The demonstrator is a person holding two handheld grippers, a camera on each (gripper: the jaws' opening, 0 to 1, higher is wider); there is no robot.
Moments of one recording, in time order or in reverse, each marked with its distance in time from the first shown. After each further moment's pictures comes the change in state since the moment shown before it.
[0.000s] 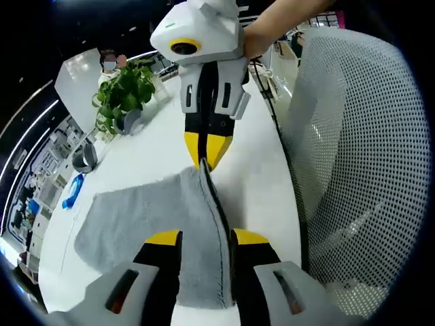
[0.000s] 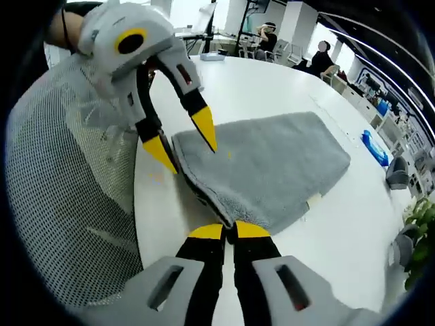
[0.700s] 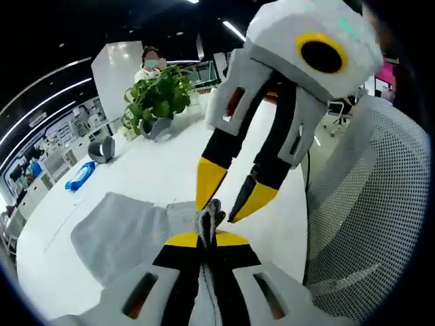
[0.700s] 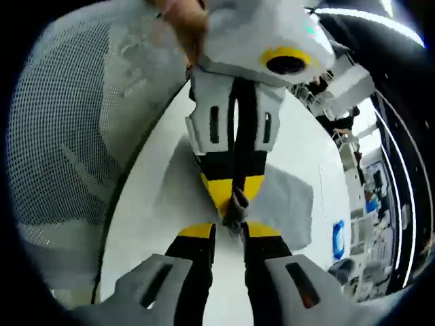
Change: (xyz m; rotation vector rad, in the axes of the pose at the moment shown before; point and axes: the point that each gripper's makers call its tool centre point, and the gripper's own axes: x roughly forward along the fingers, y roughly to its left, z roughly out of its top) left arm 0.005 0.018 0.021 -0.212 -0.057 0.018; right arm -0.005 0.009 0.043 -0.782 0.023 -0.101
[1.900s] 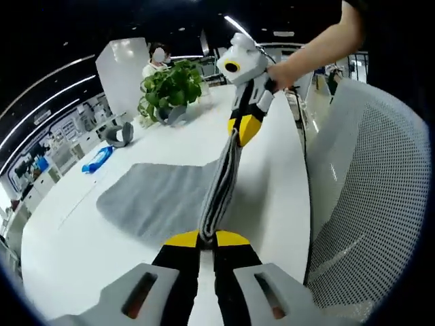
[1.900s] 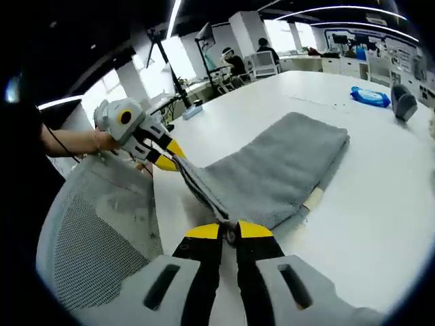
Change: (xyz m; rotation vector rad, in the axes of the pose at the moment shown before) left arm -0.078 0.039 -0.053 -0.132 -0.069 0.041; right arm -0.019 -0.006 -0.044 1.319 -0.445 0.180
